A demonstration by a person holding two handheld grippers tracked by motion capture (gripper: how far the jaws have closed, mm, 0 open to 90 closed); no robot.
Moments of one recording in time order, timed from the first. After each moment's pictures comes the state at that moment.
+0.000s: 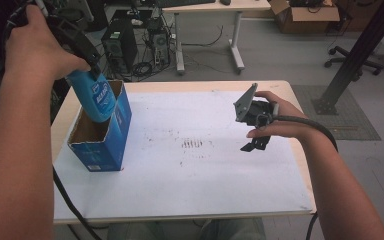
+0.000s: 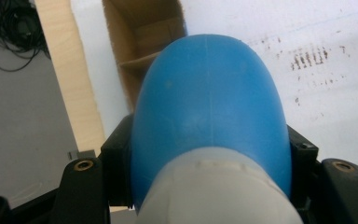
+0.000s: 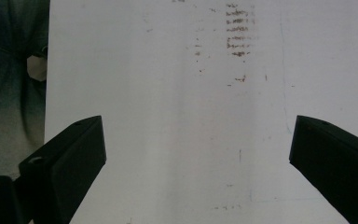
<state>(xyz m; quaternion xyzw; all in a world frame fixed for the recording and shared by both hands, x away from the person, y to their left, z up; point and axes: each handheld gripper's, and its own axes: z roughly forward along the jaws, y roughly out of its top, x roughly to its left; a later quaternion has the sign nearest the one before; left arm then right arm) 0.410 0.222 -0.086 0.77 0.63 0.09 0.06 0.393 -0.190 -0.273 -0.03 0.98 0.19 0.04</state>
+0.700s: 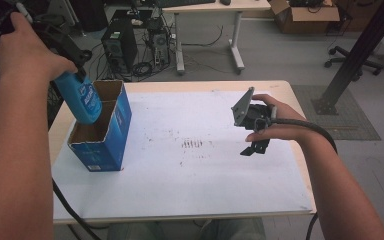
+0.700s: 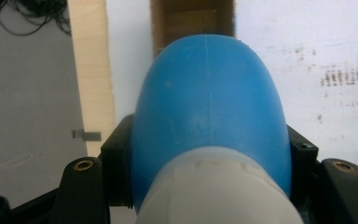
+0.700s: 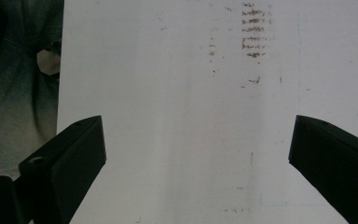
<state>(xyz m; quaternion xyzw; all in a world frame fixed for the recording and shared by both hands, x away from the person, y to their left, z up) 0.420 0.260 -0.105 0.71 0.69 0.09 0.04 0.386 -0.185 -0.276 -0.04 0.98 0.18 0.03</state>
